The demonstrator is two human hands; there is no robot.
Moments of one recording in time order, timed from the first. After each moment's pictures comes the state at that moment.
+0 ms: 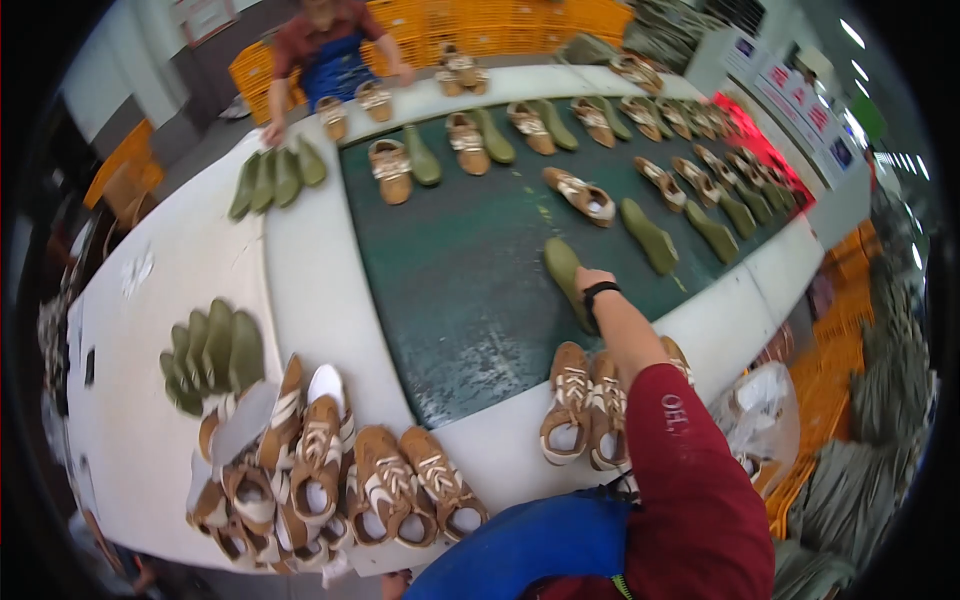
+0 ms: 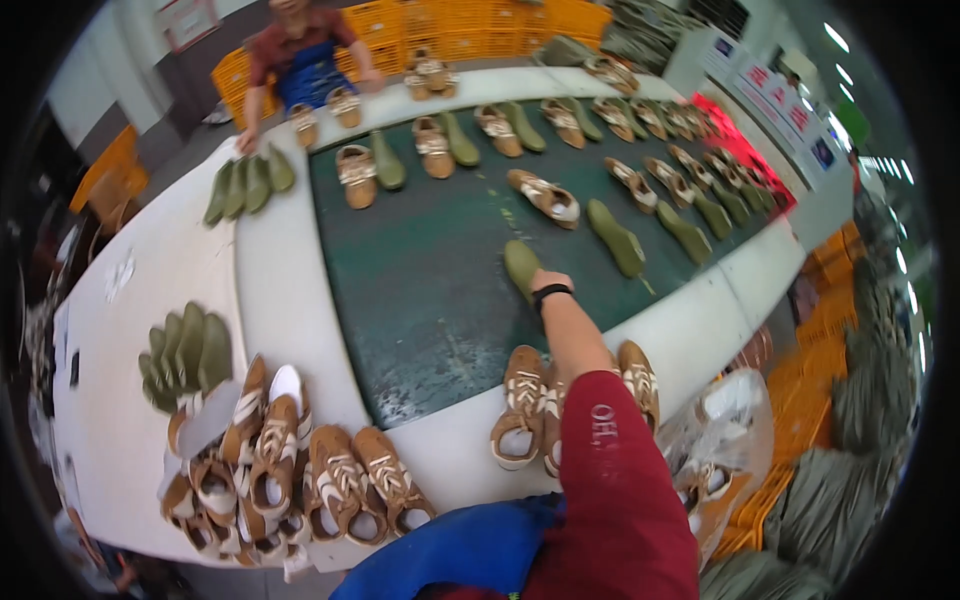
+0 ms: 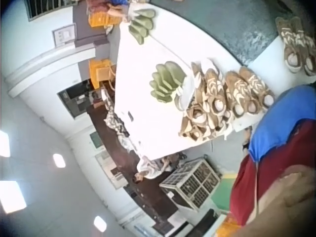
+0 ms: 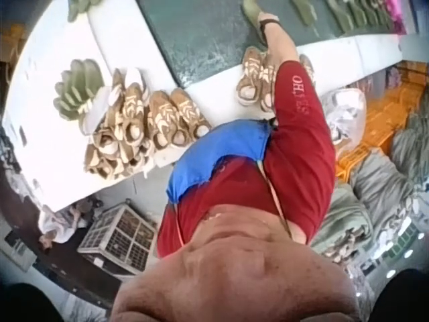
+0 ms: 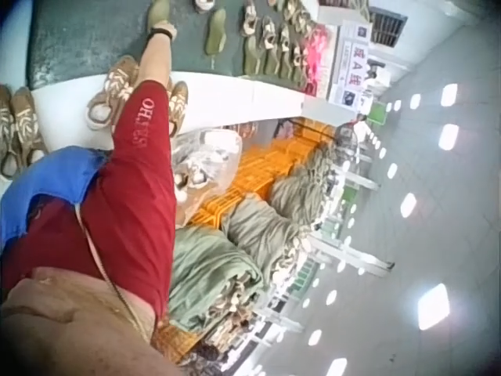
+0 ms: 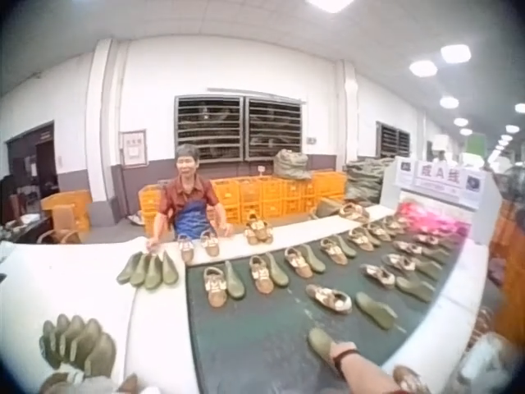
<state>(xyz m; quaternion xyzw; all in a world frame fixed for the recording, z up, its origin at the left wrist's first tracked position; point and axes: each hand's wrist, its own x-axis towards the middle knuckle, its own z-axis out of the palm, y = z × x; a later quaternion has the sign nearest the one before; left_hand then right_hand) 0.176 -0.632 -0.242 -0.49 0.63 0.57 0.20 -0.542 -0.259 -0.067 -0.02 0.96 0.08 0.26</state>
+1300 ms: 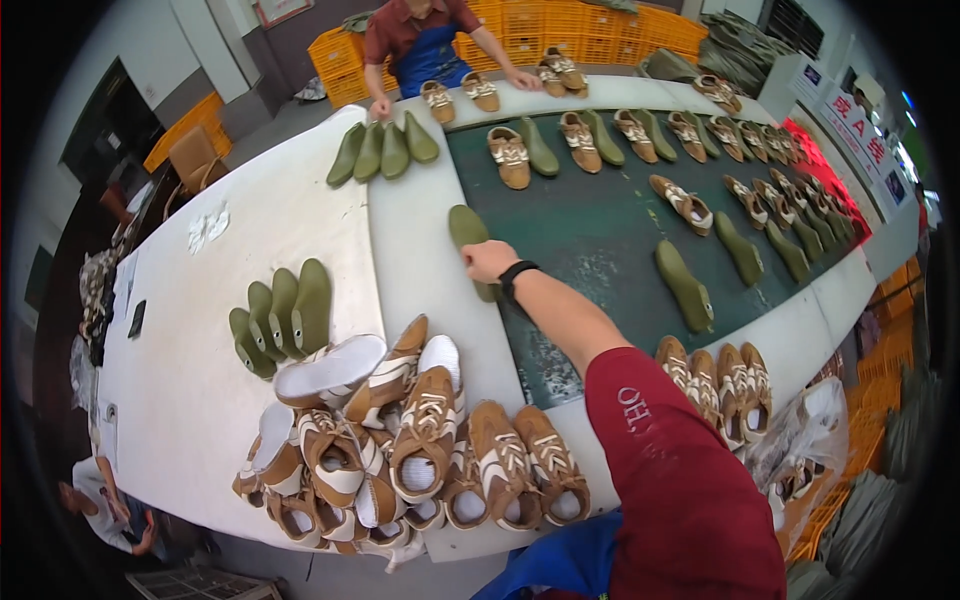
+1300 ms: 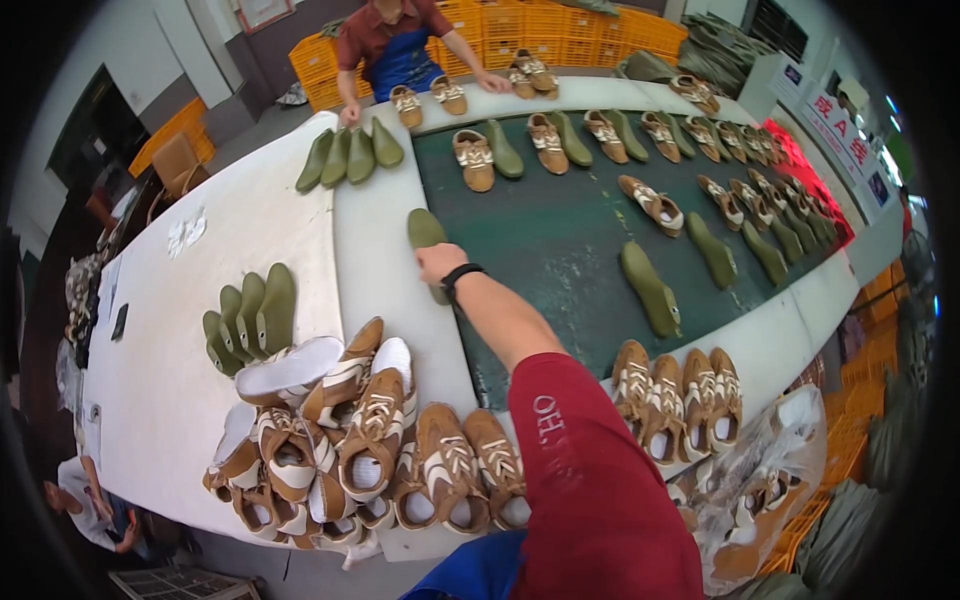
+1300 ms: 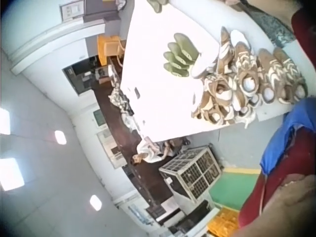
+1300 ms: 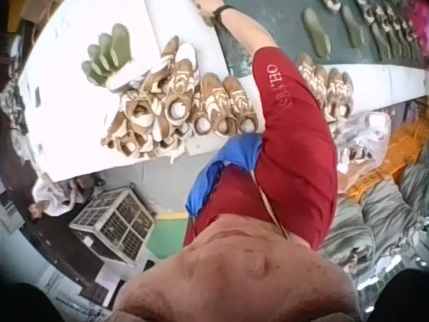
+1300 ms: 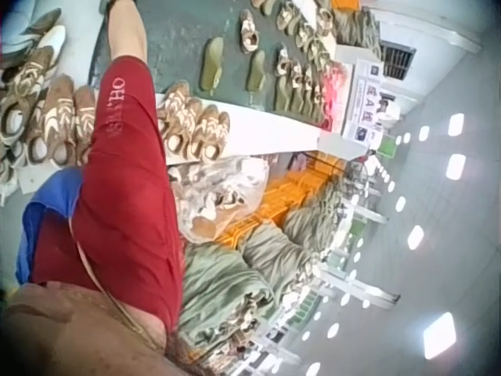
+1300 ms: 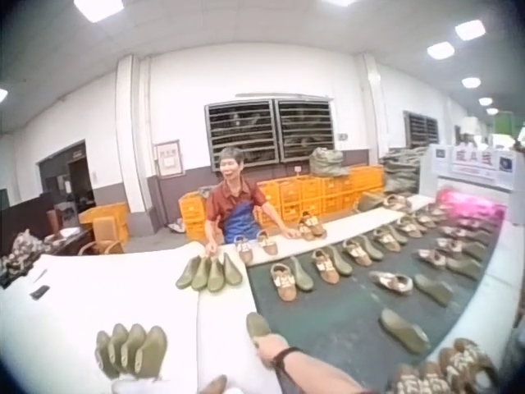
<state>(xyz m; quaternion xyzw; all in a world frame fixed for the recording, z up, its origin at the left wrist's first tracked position) 0.224 -0.716 -0.194 -0.39 0.75 0.53 0.10 -0.484 -0.624 -0.033 -0.37 0.91 -0.19 0.07</state>
